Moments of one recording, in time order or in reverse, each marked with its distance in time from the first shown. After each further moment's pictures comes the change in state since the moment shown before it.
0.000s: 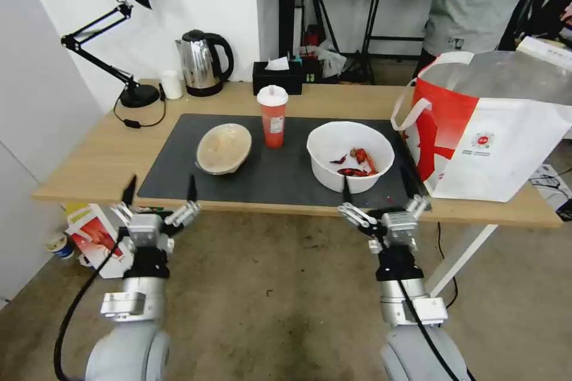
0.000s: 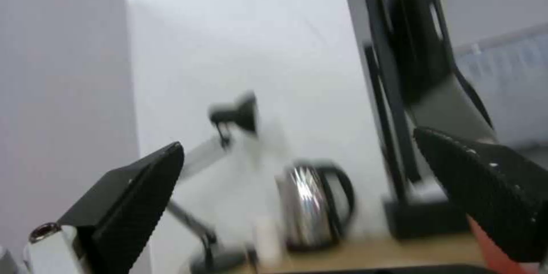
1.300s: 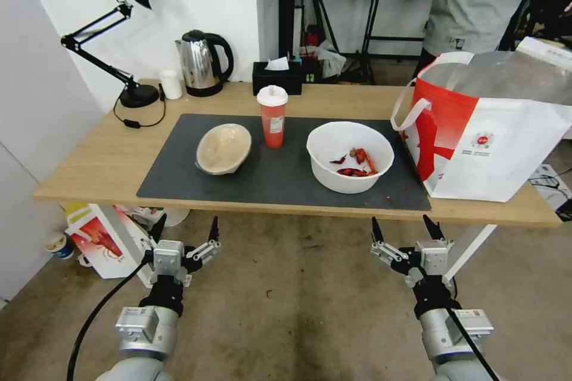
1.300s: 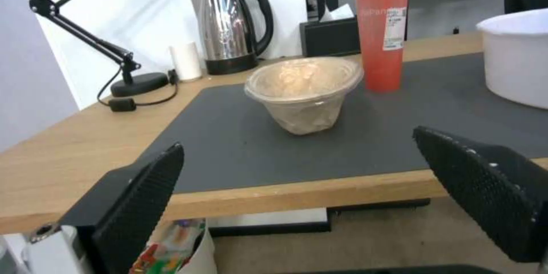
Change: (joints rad) left arm 0.284 0.087 0.129 -0.123 -0.058 0.418 0.008; right arm -0.219 0.179 0.302 0.008 0.194 -0.257 -0.253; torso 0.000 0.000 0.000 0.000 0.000
